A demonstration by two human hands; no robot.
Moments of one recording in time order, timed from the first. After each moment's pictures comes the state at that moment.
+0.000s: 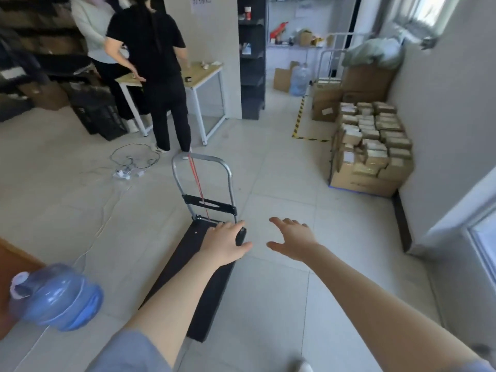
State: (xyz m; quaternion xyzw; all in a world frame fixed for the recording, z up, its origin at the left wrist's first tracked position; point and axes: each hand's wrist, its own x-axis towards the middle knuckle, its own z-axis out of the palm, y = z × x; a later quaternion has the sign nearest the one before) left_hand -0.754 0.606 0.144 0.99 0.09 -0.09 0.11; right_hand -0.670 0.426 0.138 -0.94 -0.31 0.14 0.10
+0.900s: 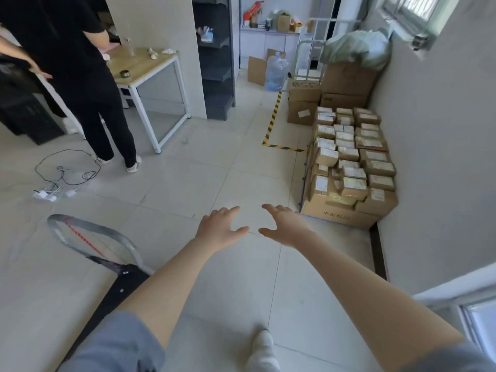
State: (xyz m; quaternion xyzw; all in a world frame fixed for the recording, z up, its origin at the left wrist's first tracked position) left_hand -0.209 0.528 0.118 0.98 0.10 -0.10 0.16; right_hand -0.139 0.352 0.120 -0.94 -0.28 0.15 0.10
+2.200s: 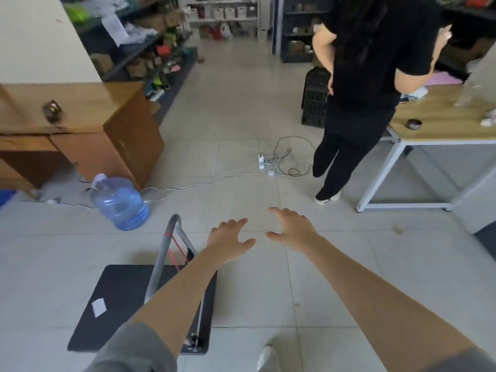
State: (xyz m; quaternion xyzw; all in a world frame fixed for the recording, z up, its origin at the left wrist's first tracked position) left_hand 0.024 0.927 0.111 0.72 0.67 -0.01 0.21; right_hand 0.210 0.952 0.131 -0.58 -0.78 0.21 0.02
